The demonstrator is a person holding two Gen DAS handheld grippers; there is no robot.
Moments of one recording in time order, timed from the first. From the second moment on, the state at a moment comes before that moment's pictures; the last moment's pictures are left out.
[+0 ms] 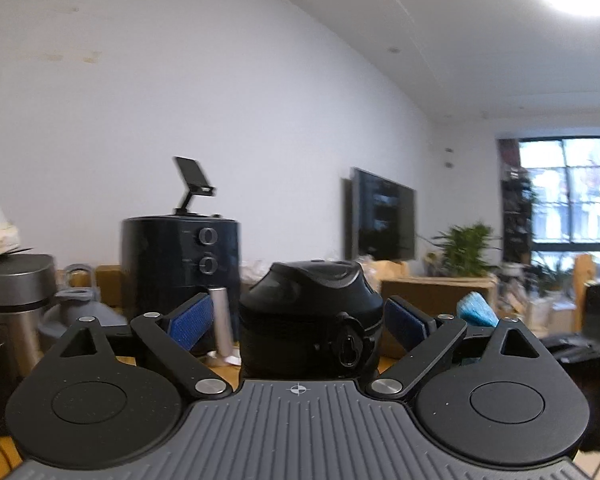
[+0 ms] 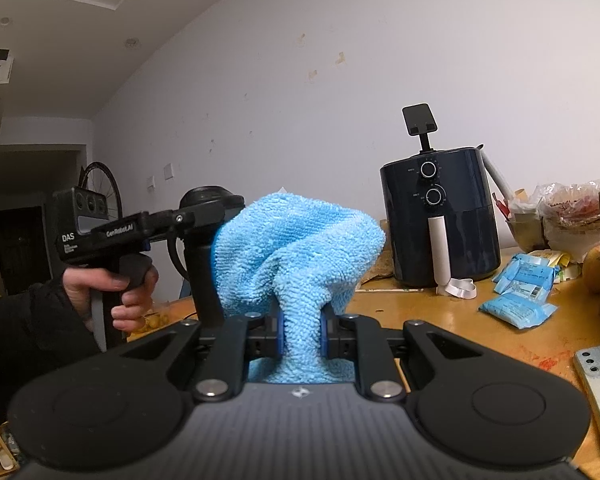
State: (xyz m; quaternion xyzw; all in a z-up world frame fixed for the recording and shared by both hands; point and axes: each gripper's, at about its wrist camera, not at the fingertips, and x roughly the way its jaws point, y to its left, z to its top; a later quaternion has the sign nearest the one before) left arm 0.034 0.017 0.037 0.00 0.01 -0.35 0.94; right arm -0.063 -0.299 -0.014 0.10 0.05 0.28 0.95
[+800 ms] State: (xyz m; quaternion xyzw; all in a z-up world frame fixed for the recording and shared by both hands) left arm -0.001 -0.052 0.055 0.01 0.05 -0.05 1.00; right arm -0.062 -0.293 -0.017 0.10 0.06 0.29 0.95
